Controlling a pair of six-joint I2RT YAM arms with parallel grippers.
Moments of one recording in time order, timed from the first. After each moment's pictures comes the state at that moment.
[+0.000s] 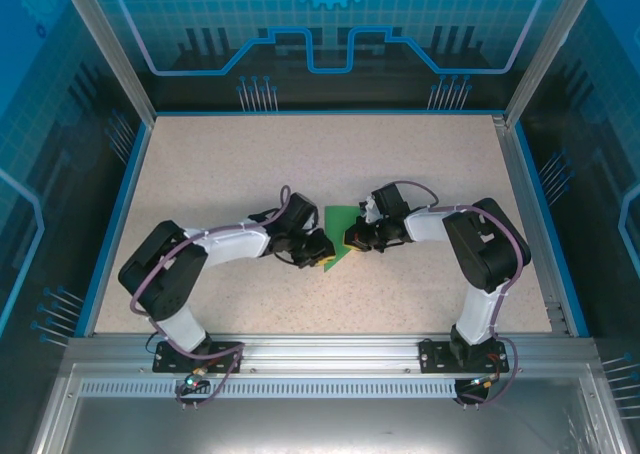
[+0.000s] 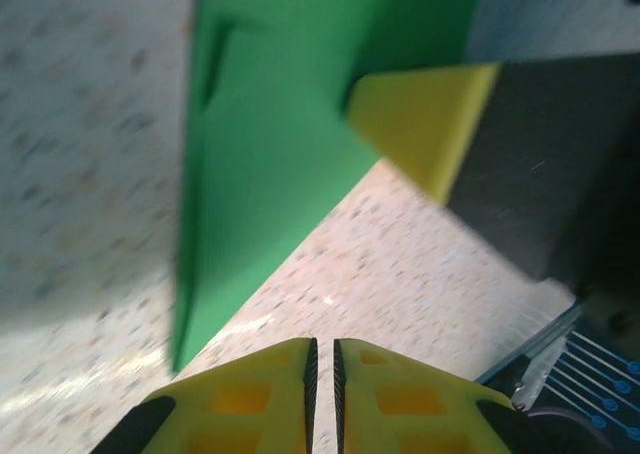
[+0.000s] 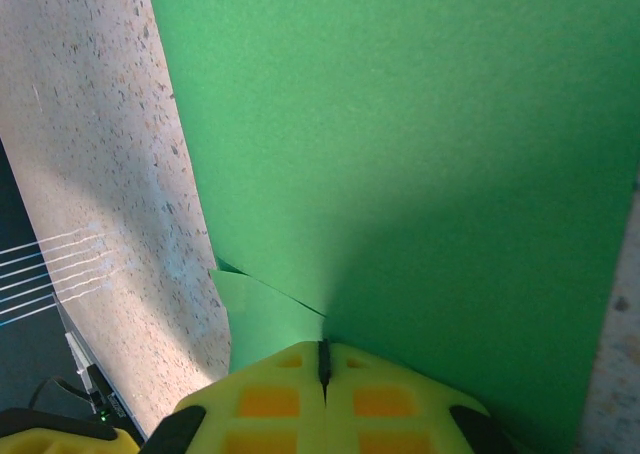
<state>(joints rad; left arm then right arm) -0.64 1.69 0.90 -0.21 0.46 -1.07 0.45 1.84 0.86 -0.06 -0.61 0.75</state>
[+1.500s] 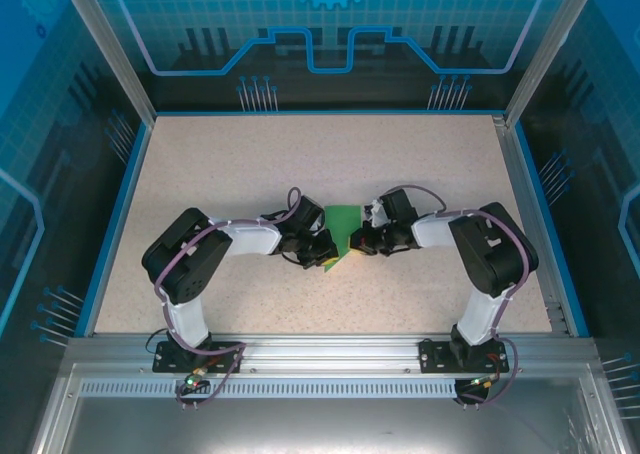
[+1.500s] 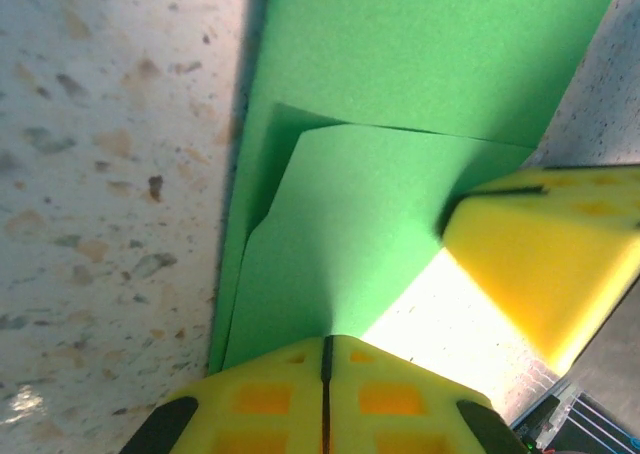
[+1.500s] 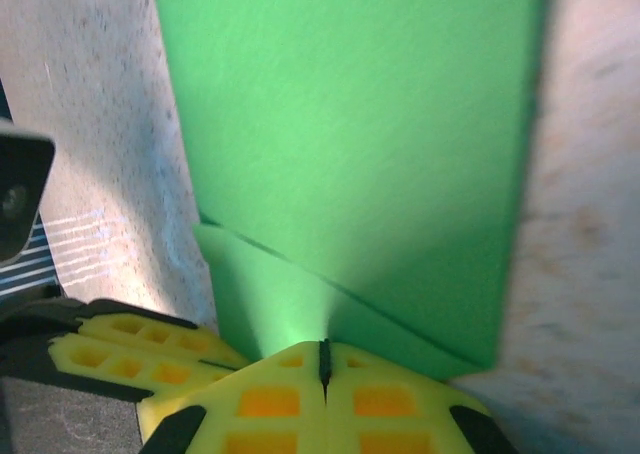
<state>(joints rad) -0.64 1.83 0.91 -0.12 0.43 -1.08 0.40 1.80 0.77 0.01 -0.64 0.70</state>
